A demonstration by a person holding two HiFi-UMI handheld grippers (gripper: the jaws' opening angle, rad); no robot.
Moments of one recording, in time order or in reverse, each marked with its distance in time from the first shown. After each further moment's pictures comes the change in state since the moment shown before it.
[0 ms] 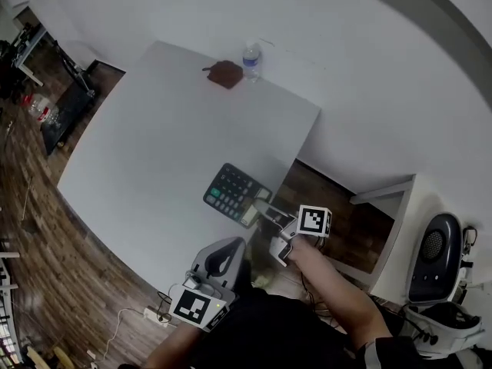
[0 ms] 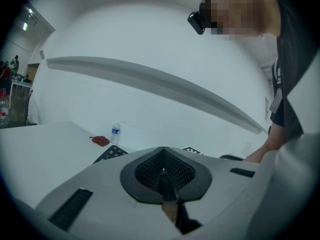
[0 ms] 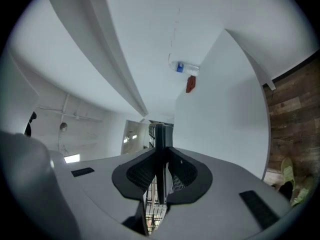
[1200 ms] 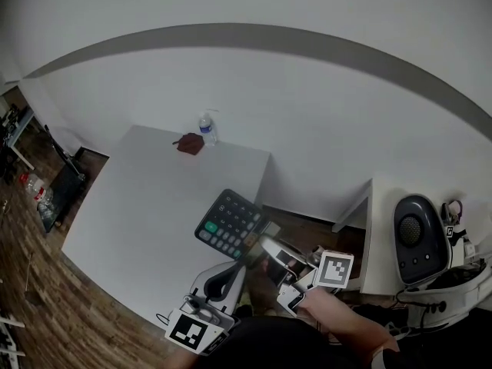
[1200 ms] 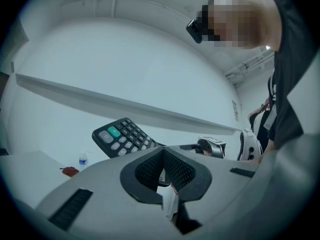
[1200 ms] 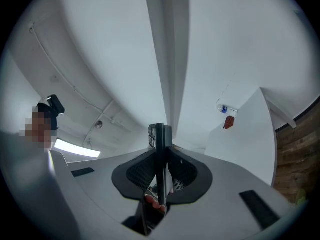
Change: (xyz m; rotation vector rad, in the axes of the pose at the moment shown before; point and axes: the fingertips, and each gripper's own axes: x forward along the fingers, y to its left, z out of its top) left arm -0.024 -0.151 0.082 0.185 -0.178 -0.257; right arm -0.186 0.213 -0.006 -0.274 -0.328 0.268
